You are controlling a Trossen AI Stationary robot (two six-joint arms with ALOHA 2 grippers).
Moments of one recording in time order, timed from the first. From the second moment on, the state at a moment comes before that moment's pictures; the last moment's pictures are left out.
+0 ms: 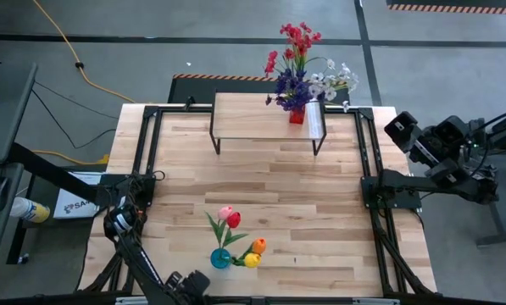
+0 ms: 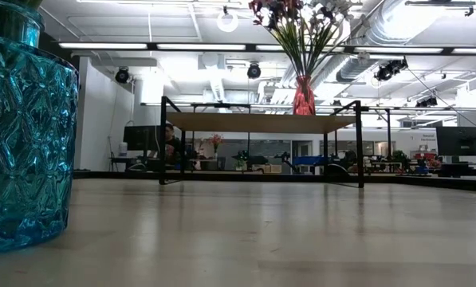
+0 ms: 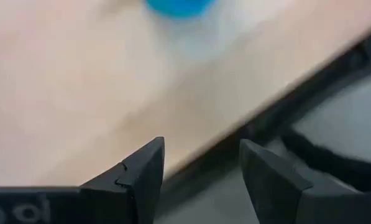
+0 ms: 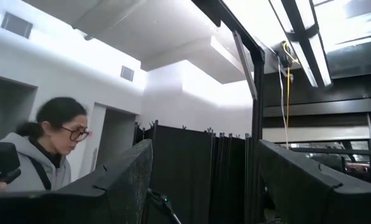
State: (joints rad) left arm -1.00 2.26 1.95 -1.23 -0.30 -1.96; right arm -0.28 0.50 0.82 0.60 -0.82 0.63
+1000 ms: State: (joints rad) left arm -1.00 2.26 1.95 -1.25 -0.48 -1.94; right arm -0.28 0.50 0.82 0.60 -0.82 0.63
